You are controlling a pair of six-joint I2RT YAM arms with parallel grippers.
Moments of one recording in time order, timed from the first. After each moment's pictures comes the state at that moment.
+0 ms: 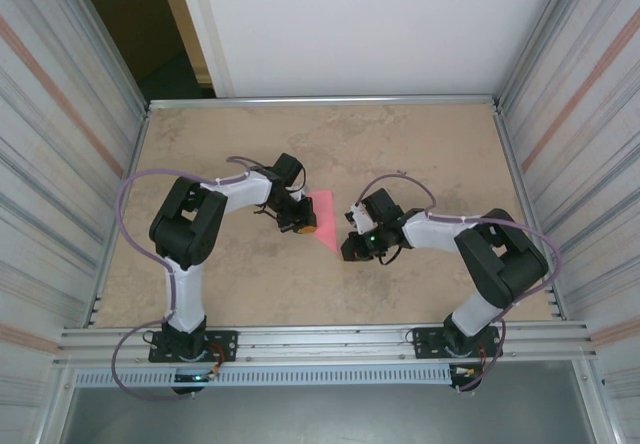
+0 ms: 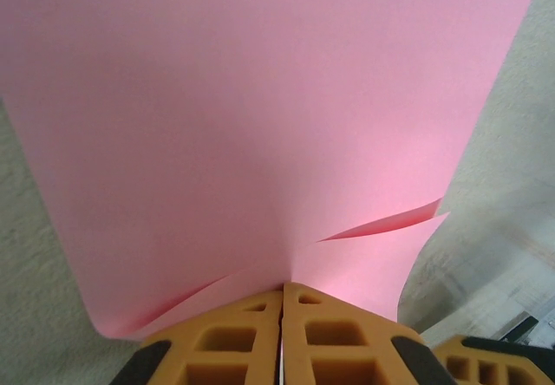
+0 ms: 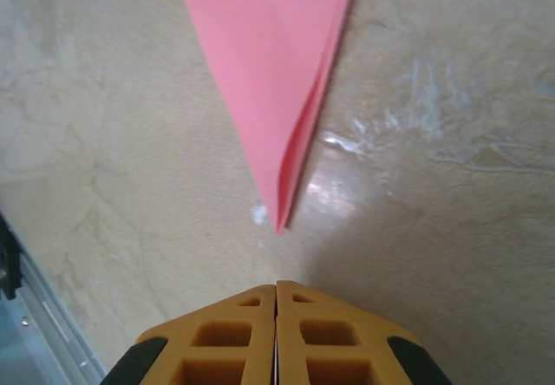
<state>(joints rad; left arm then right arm) -0.53 2.02 1.25 -0.58 0.51 -0.67 0.62 1.60 0.72 -0.22 -0.54 0.43</state>
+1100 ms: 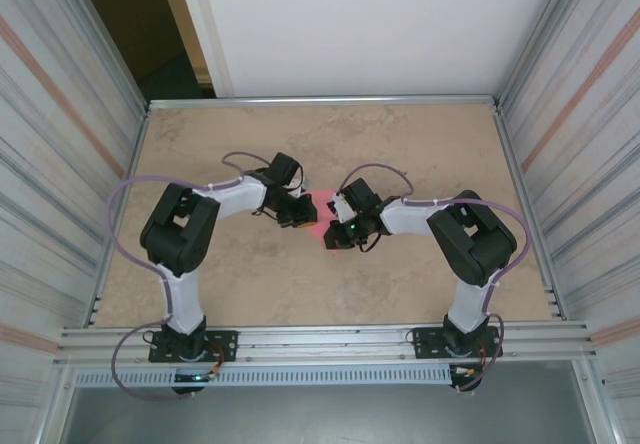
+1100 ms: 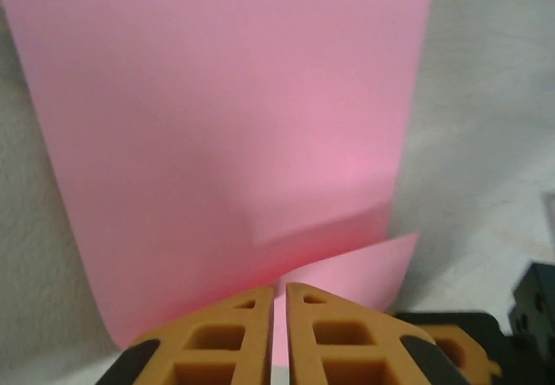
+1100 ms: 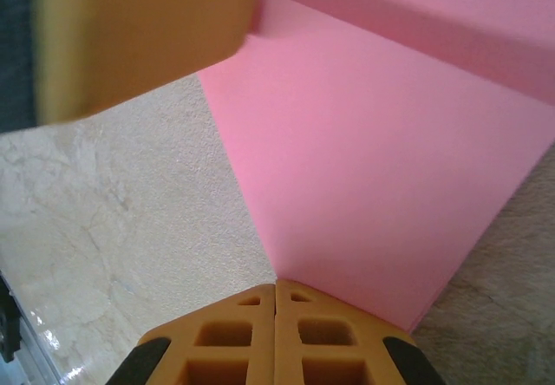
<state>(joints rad) -0.53 1.89 1.15 -0.40 0.49 -0.61 0.66 1.82 0.92 -0.20 -0.50 0.46</state>
